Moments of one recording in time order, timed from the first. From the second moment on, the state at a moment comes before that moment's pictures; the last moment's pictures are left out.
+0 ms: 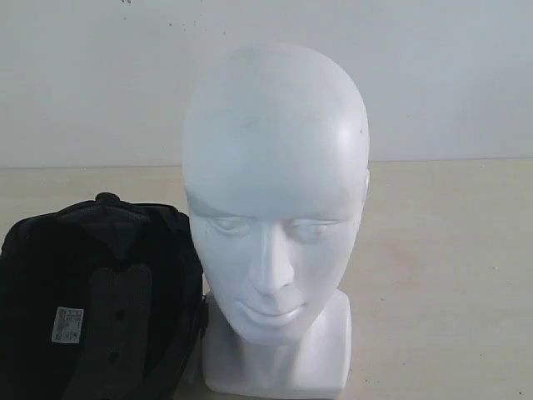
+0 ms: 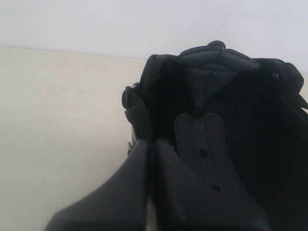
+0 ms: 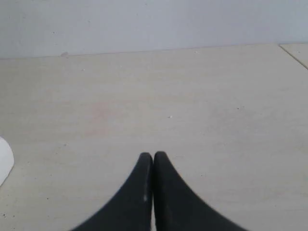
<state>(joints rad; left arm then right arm) 0.03 0.00 0.00 -0.01 0.31 -0.12 -0.01 0.00 0.00 0.03 0.35 0.00</state>
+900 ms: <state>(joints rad) 0.03 0.33 -0.68 0.05 0.45 0.02 -0.01 0.00 0.00 0.03 0.35 0.00</state>
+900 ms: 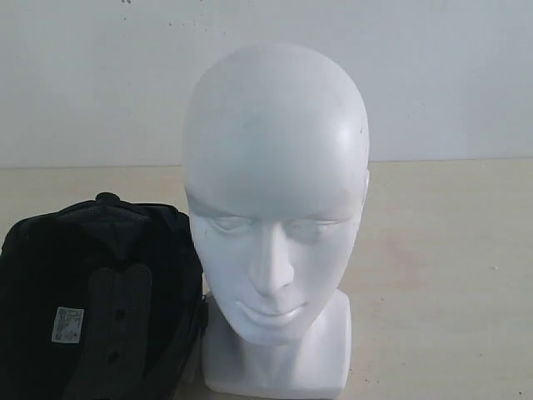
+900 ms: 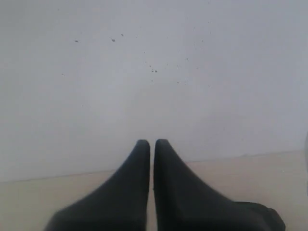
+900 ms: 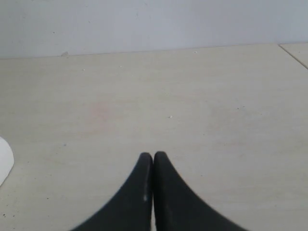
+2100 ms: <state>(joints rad) 0.02 1.22 -1.19 -0.34 1.08 0.20 -0.01 0.00 0.00 0.03 0.35 0.00</state>
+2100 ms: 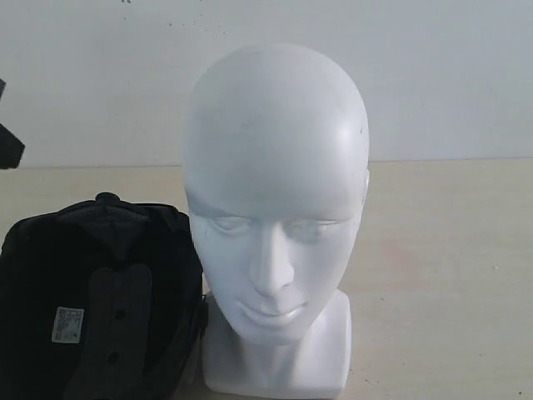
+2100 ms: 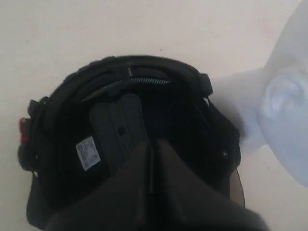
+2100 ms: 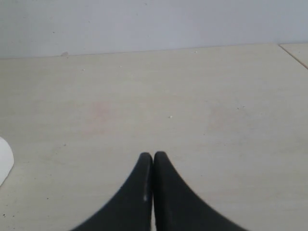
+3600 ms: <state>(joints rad) -0.65 1.34 -0.88 0.08 0.74 -0.48 -0.01 0.00 0.00 0.03 0.35 0.00</state>
